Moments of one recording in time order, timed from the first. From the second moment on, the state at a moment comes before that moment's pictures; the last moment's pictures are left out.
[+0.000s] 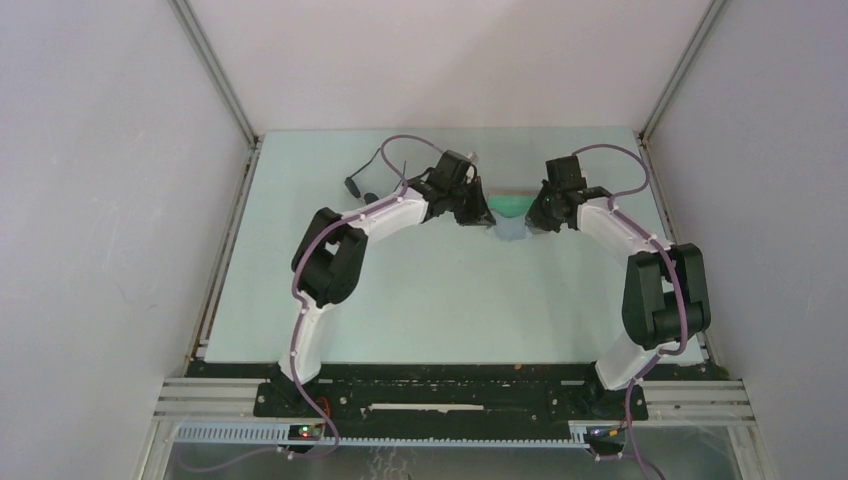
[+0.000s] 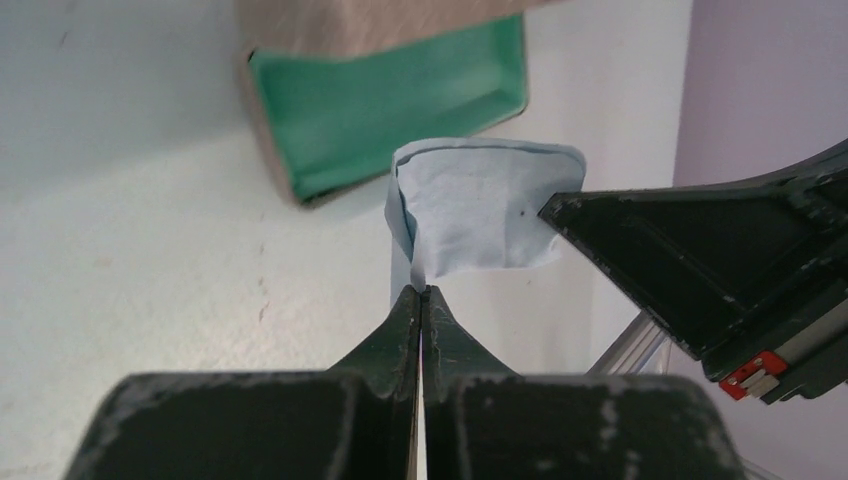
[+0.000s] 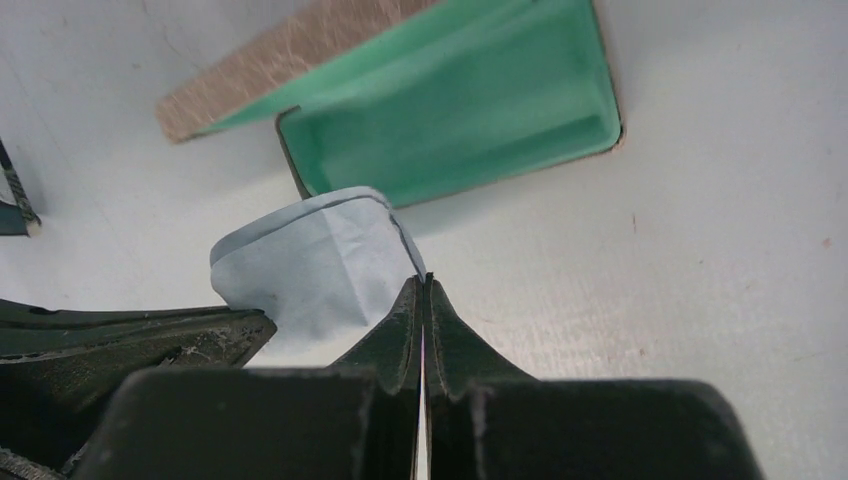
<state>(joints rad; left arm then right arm) -0.67 2.16 1.69 -0.28 0.33 -0.78 0.21 1.66 1.16 -0.44 0.00 0.67</state>
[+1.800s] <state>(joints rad) -0.62 2.49 2.05 -0.31 0.39 -0.81 0.09 1.94 1.38 -0.43 0.04 0.65</state>
